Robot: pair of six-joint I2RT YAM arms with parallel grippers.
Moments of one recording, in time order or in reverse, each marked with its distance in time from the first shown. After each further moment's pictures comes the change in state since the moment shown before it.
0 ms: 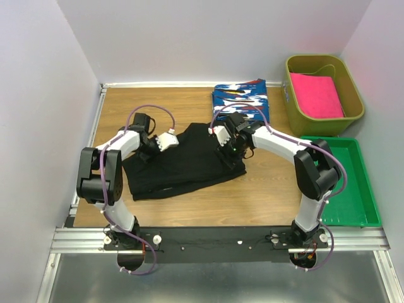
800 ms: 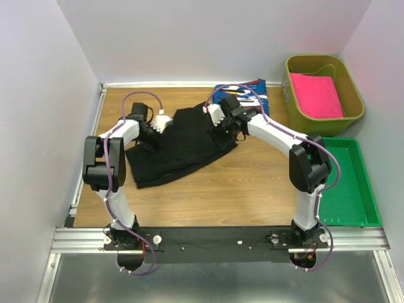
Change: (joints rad) left arm 0.080 0.155 0.186 0.025 0.065 -0.471; right arm -0.011 0.101 0.266 0.045 0.117 0.013
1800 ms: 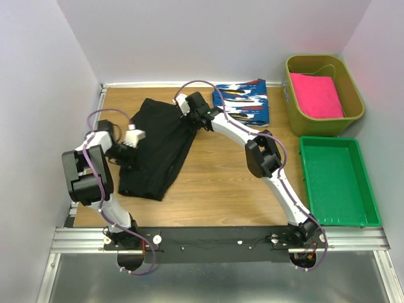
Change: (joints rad) left arm 0.332 -0.116 -0.159 -0.201 0.180 0.123; right arm 0.099 0.637 0.719 0.164 0.230 -0.042
